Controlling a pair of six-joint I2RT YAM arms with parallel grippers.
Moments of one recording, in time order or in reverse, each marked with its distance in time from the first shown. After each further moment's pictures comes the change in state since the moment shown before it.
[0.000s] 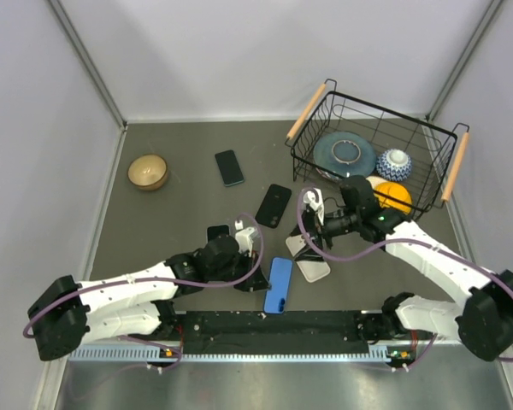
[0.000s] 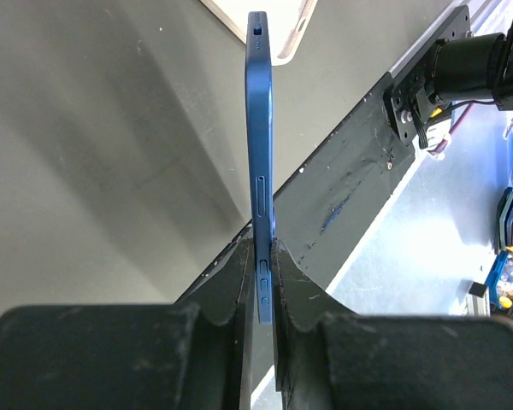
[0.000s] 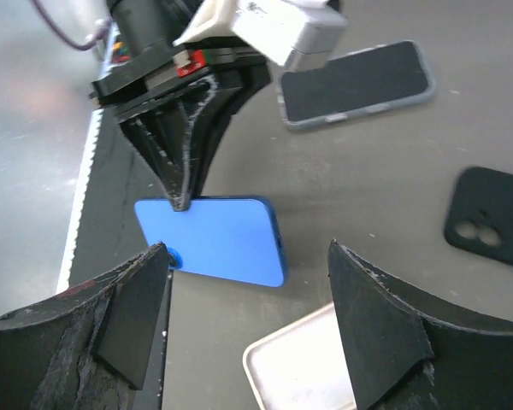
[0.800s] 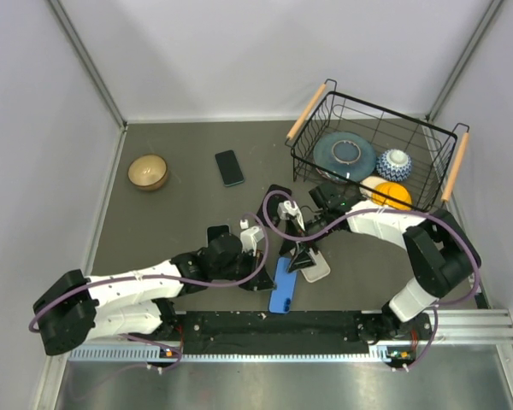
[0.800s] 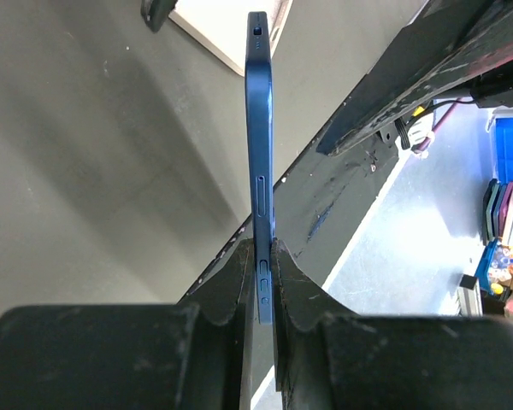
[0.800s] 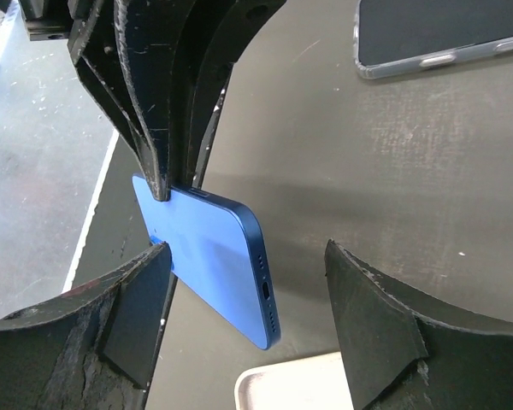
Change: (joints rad) left arm 0.000 0.060 0.000 0.100 0.045 0.006; right arm 0.037 0.471 0.091 -0.092 -0.222 -0.283
